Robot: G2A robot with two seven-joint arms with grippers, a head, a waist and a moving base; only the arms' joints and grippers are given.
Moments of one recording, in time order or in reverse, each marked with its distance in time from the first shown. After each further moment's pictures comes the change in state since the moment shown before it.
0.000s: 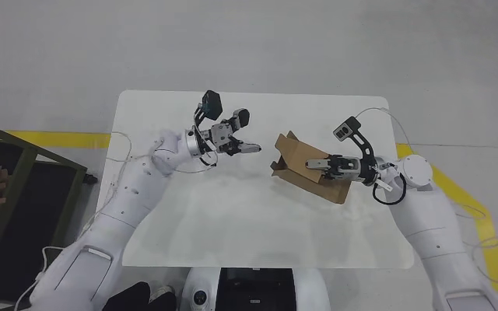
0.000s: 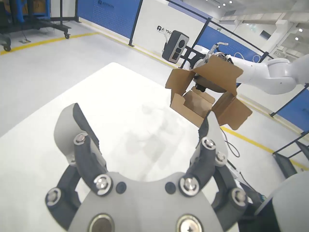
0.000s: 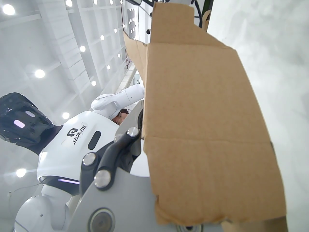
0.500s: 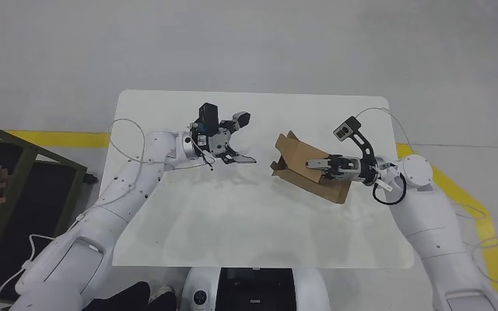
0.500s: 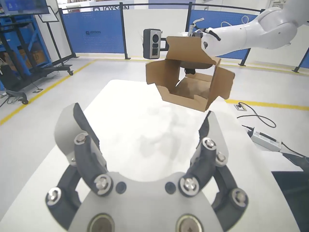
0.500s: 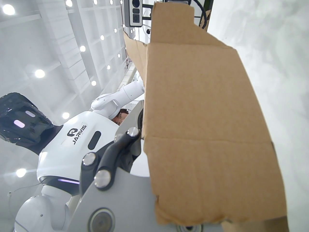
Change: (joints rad) left arm -0.083 0.062 0.150 0.087 0.601 0.000 0.707; right arm 0.000 0.000 0.000 0.000 0.000 0.000 0.000
